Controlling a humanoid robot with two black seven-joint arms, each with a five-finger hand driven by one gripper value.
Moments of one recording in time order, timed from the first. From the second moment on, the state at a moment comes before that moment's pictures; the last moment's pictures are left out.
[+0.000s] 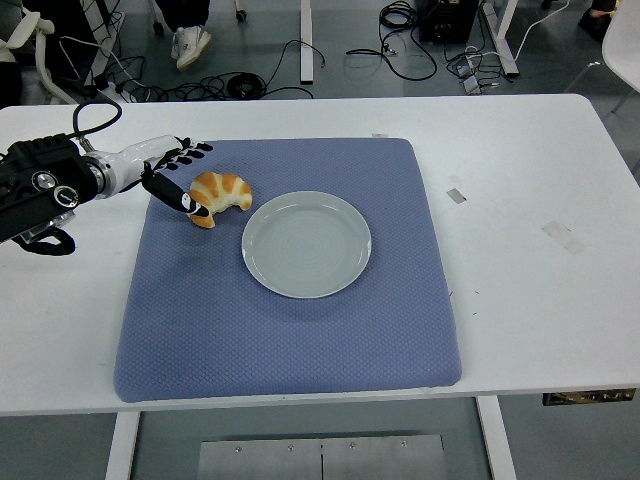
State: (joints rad) left arm -1.13 0.54 -0.10 -1.05 0.77 0.01 0.16; right arm -0.08 0.00 0.11 0.12 -0.10 -0.08 0.22
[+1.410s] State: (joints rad) left arm -1.15 0.46 -0.11 -0.96 0.77 0.00 0.15; right arm -0.08 0.00 0.11 0.12 -0.10 -0.08 0.22
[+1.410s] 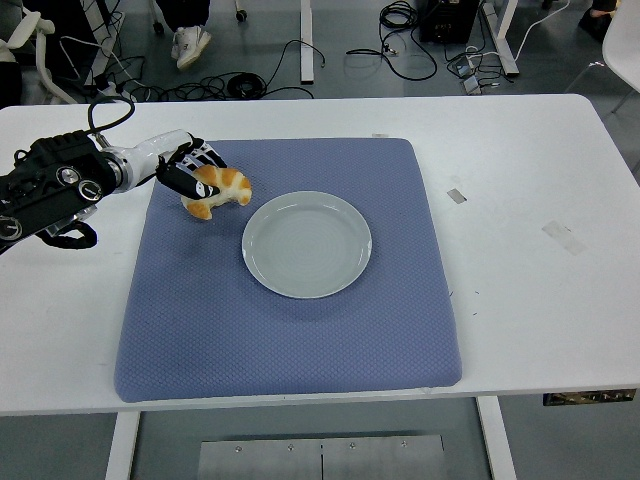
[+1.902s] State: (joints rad) left arm -1.26 0.39 -0.11 -1.00 0.77 -0.20 0.15; right arm -0.08 0.00 0.11 0.12 -0.10 -0.08 0.22
